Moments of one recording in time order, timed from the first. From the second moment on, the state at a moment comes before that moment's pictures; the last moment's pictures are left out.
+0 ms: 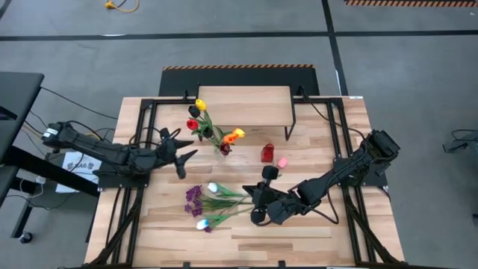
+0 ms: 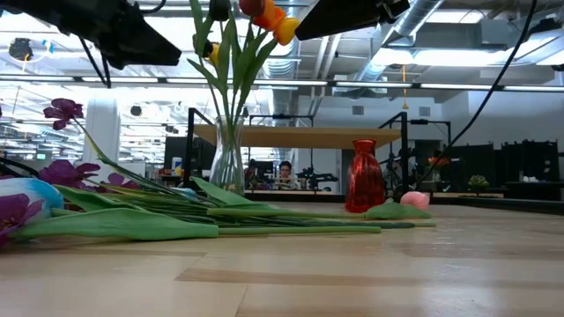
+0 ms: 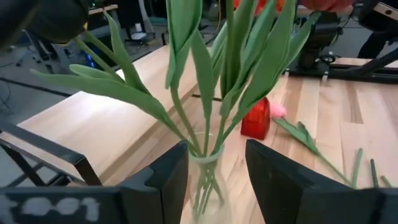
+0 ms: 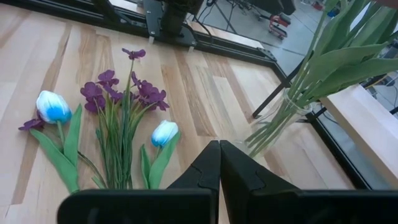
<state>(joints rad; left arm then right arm) -0.29 0.70 0.44 -0.02 -0.75 -0.14 0.54 1.72 1.14 -0.05 0.84 0.05</state>
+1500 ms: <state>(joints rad) -0.07 0.87 0.44 0.24 -0.63 -0.02 0.54 1.72 1.14 -0.07 0.81 0.06</state>
